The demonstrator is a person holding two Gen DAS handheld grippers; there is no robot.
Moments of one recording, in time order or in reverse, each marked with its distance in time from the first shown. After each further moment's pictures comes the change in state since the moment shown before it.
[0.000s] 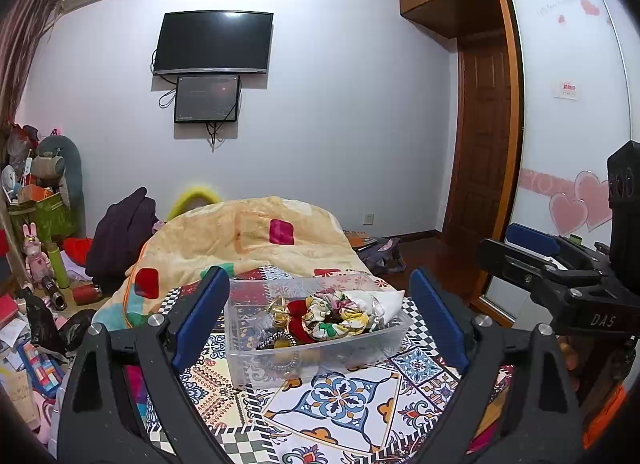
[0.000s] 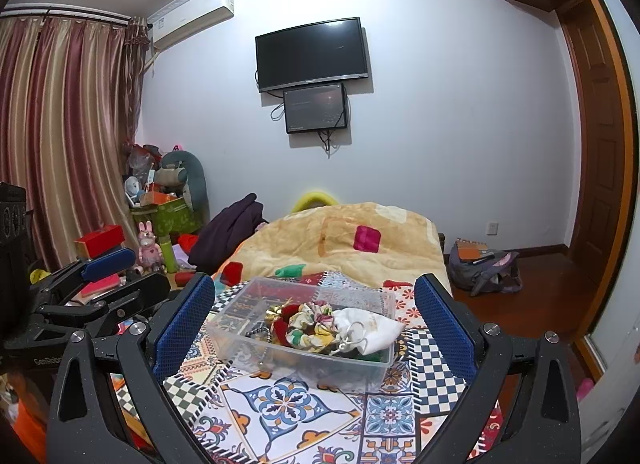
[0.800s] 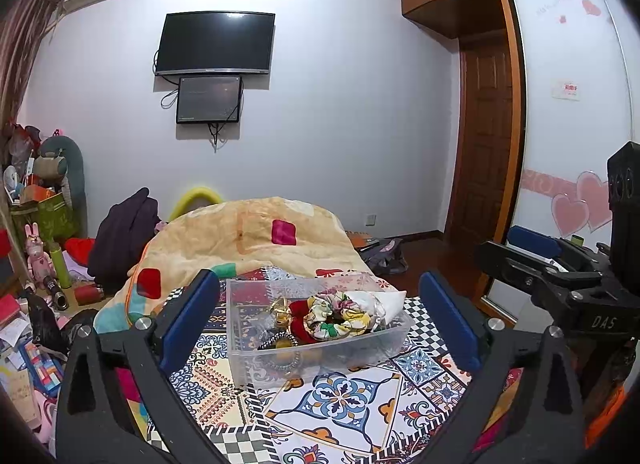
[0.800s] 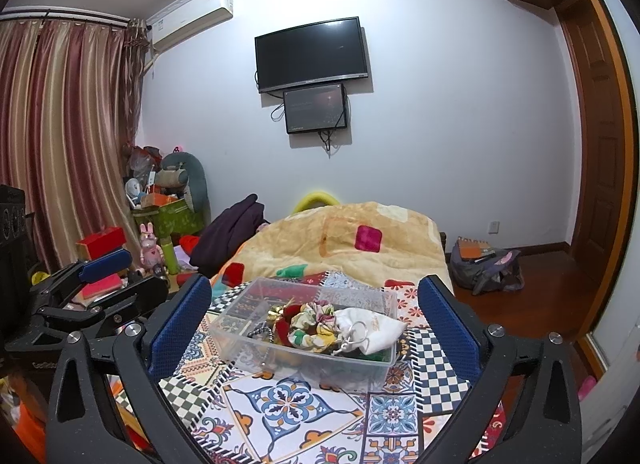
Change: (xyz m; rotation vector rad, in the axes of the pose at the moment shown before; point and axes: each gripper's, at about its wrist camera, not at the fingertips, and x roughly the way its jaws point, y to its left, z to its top) left arm 0.001 -0.002 0.001 -0.001 0.000 0.011; right arm -0.002 0.003 0.002 0.010 0.006 0.002
